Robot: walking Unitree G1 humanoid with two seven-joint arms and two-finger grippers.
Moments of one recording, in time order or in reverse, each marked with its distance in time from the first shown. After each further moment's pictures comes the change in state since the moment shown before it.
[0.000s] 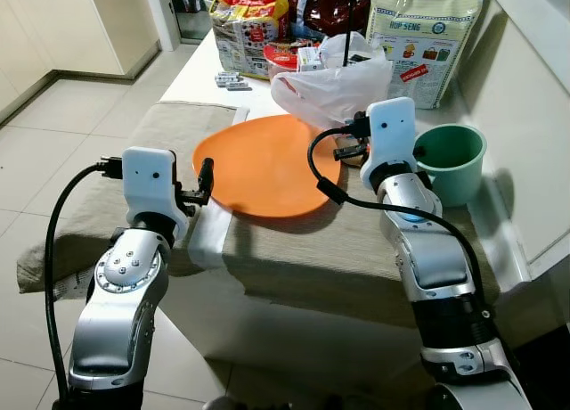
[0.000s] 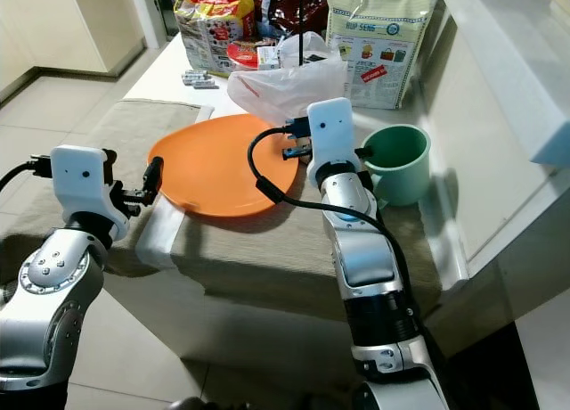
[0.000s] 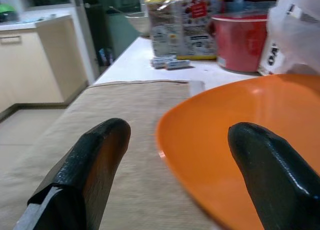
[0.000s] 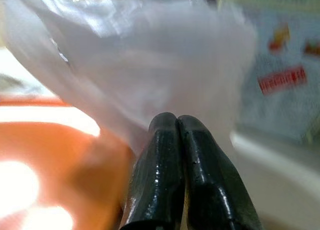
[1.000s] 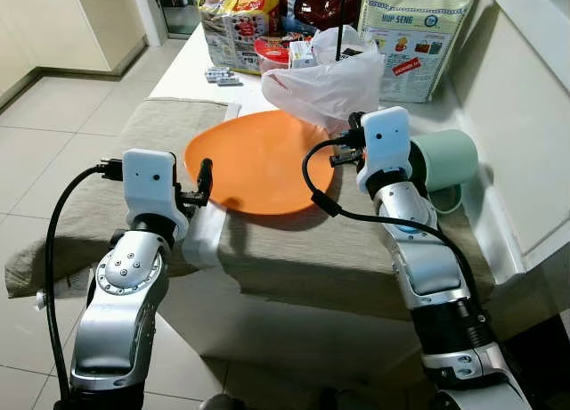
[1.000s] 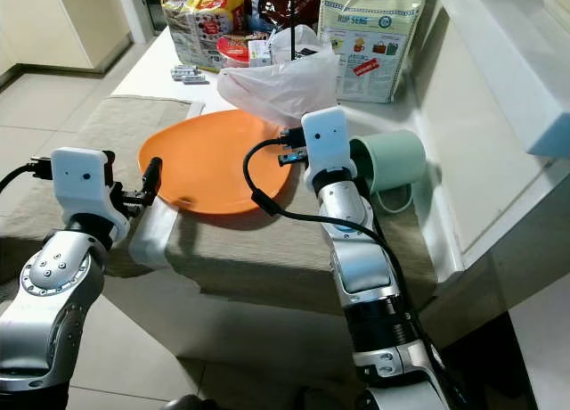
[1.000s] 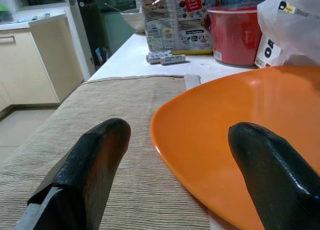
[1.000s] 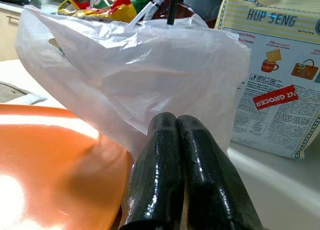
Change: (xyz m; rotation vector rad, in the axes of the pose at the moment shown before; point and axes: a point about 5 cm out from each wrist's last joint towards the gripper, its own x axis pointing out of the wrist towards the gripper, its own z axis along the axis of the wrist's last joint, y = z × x) left arm 0.001 0.002 -0.002 0.030 -0.004 0.004; right arm -0.003 0.003 0.001 -0.029 -0.123 0.011
